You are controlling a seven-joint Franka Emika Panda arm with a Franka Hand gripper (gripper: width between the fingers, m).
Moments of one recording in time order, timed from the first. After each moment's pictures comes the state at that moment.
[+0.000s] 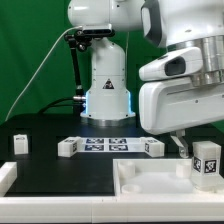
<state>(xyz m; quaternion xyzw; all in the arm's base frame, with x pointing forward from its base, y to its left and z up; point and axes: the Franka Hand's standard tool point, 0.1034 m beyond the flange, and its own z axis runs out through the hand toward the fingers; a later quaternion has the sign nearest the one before) 0.615 0.127 0.089 -0.99 -0.14 -0.04 0.07</state>
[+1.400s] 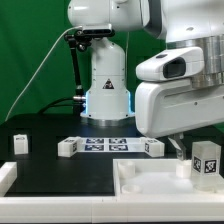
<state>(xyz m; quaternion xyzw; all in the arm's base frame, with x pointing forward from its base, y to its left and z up) 0.637 0.115 0.090 -0.99 -0.14 -0.02 0.07</state>
